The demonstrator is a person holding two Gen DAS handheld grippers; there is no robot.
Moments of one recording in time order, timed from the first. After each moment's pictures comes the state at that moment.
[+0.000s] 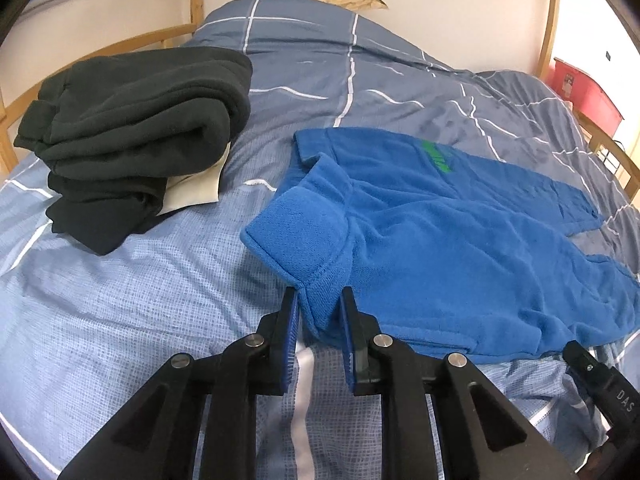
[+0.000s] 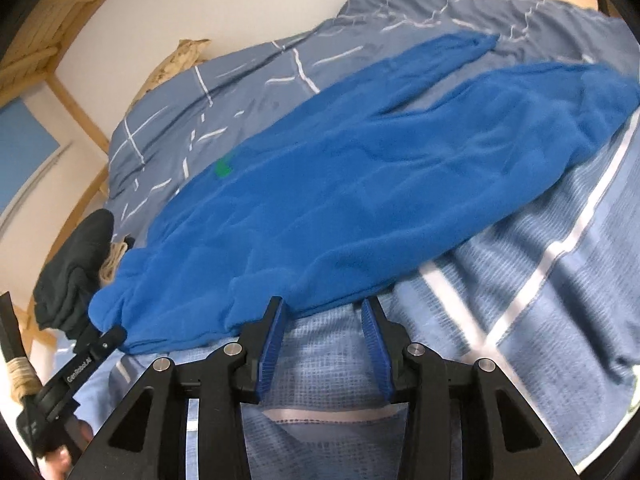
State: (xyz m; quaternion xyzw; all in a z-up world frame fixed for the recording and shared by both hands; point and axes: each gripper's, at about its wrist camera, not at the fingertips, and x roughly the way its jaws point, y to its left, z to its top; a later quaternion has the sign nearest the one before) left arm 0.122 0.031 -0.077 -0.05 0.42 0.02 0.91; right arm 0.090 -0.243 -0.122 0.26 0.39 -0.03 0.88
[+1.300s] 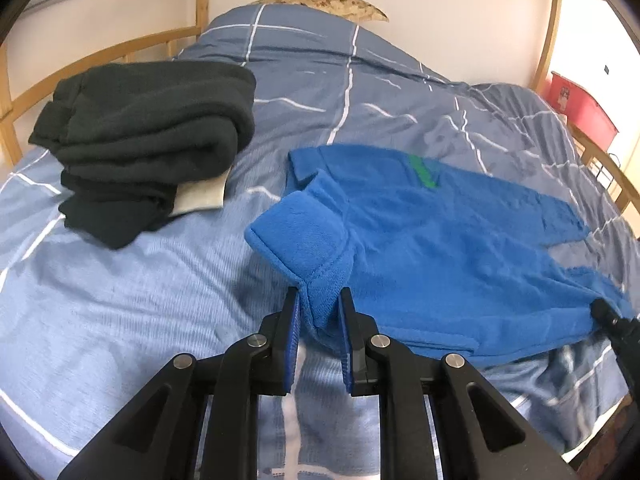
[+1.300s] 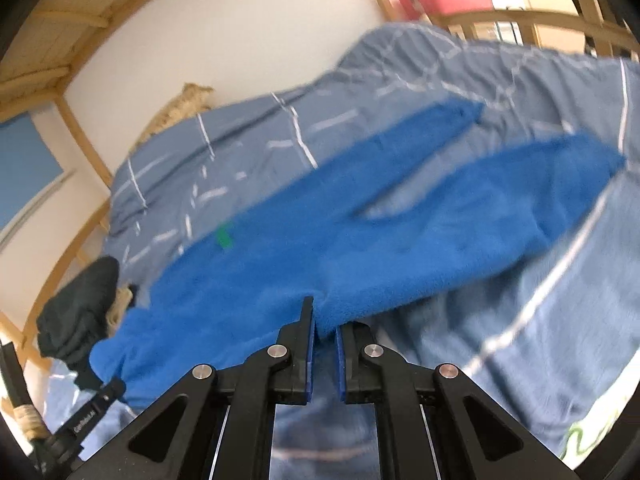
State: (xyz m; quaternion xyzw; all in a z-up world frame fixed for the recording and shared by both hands) left arm 0.106 0.031 -0.050 -0.07 0.41 0.01 0.91; right arm 0.084 -0.269 -0.065 0.23 0.31 -0.06 0.92
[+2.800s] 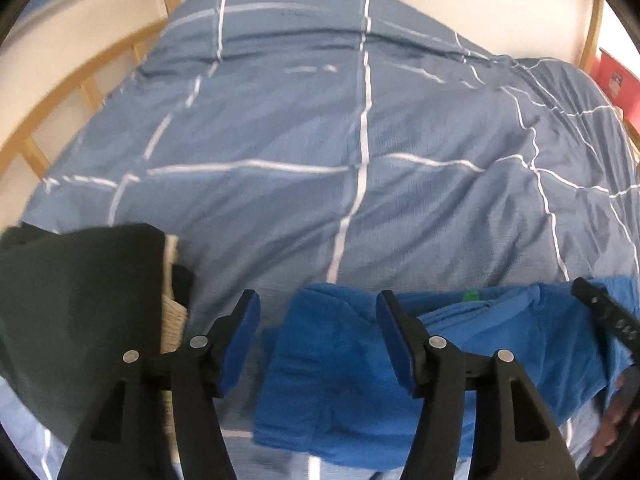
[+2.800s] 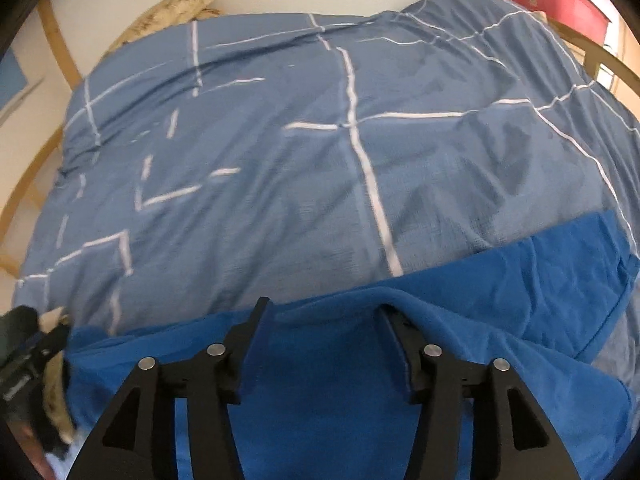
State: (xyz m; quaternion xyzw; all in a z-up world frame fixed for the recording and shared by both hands) left arm 0.372 0.025 -0.020 -0.01 0.48 0.05 0.87; right arm 0.393 -0.260 -0.058 0.11 0.47 -0.02 0.87
